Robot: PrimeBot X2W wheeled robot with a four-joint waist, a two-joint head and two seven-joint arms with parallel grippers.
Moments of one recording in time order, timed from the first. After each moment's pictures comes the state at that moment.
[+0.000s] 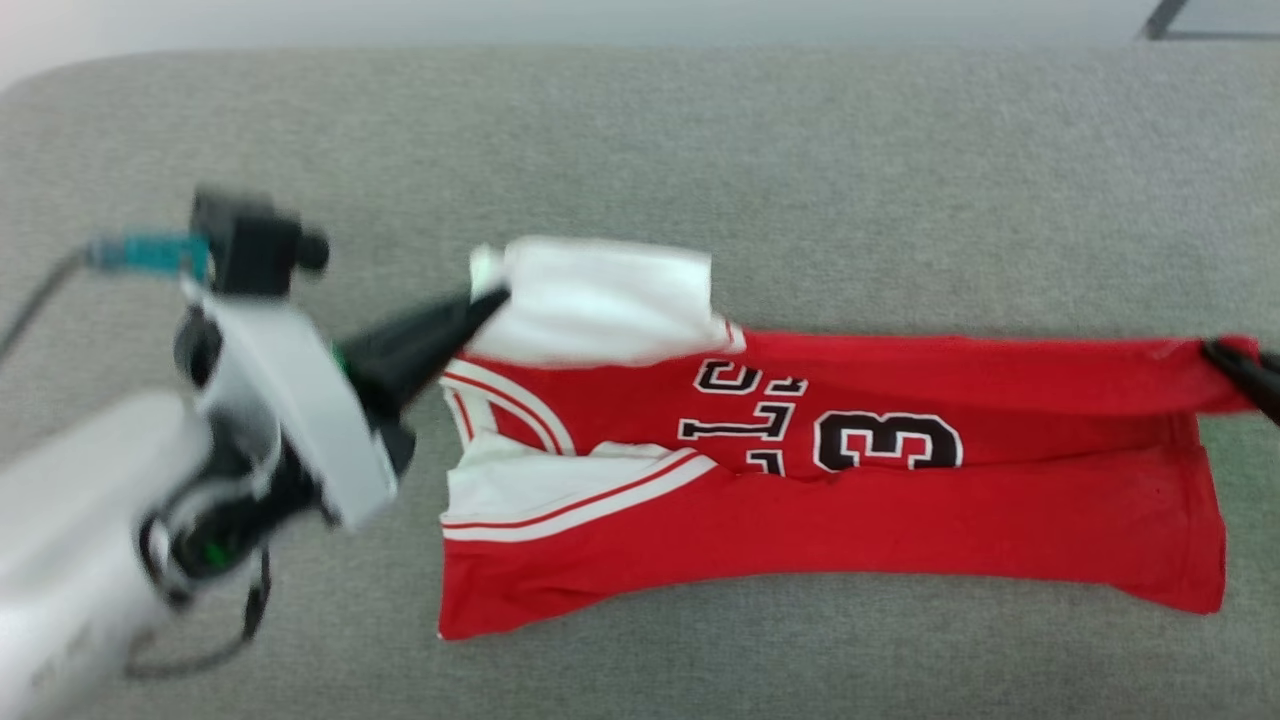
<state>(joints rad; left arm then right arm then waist) -1.01 0.89 -1.15 0.04 -1.44 -0.13 -0.02 -0.52 -0.84 0.40 0.17 0.95 0.13 0.47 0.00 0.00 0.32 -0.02</state>
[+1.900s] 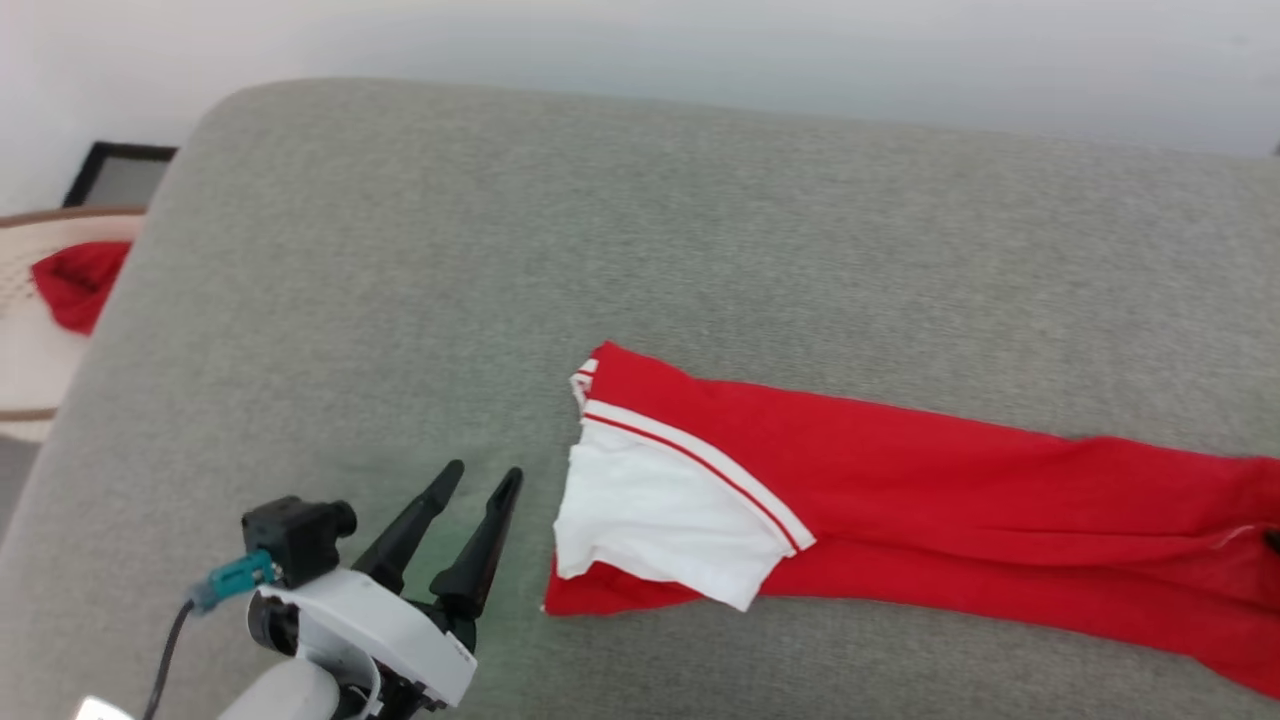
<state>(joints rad) -0.32 0.53 -0.66 0.21 -1.03 -0.06 -0.26 -0.11 -0.68 -0.05 0.15 0.85 0.13 0.66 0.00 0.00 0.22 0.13</state>
